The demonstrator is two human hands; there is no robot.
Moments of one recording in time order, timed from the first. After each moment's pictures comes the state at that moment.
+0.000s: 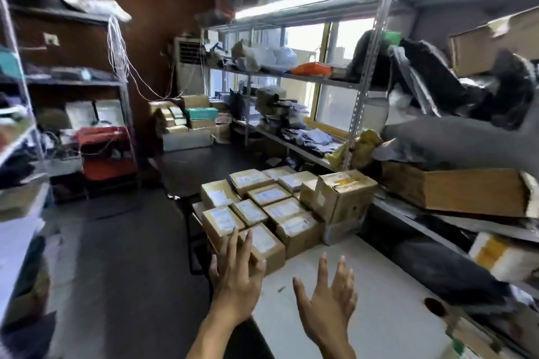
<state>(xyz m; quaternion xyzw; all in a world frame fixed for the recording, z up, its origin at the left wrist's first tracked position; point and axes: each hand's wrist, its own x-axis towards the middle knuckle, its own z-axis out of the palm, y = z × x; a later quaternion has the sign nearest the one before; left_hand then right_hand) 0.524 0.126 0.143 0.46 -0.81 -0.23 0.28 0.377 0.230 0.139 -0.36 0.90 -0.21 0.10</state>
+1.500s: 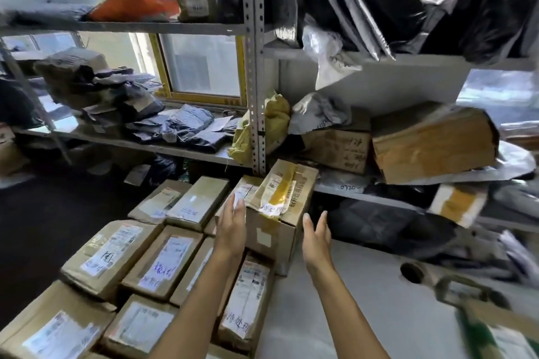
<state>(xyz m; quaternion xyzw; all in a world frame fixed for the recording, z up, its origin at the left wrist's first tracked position) 0.154 -0.219 0.163 0.25 -0.74 -0.60 0.17 0.093 -0.063 0.132 0.03 0.78 -0.62 0.13</state>
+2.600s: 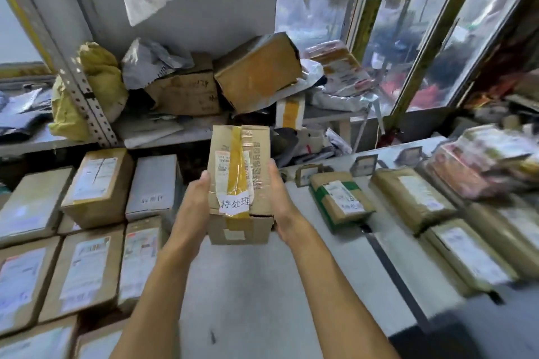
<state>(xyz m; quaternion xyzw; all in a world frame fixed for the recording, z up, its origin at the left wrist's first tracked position) 0.199 -0.074 0.164 0.07 -0.74 -0.67 -0.08 0.189 0.085 0.152 0.05 0.62 -0.78 0.07</state>
